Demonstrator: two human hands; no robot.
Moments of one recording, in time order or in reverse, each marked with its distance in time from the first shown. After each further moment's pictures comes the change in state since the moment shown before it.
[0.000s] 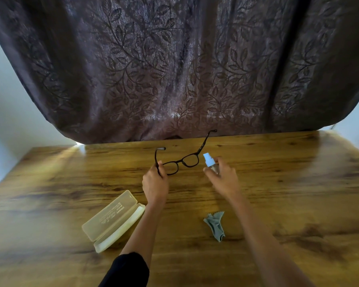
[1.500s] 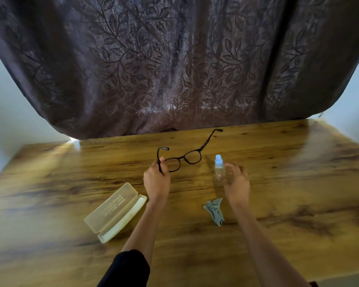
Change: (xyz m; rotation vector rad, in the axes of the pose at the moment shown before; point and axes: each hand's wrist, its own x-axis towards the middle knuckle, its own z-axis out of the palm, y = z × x) left_hand -0.015 -0.006 -0.006 -0.035 -0.034 0.079; right_hand -0.040 0.045 0.010 -0.134 0.345 0.222
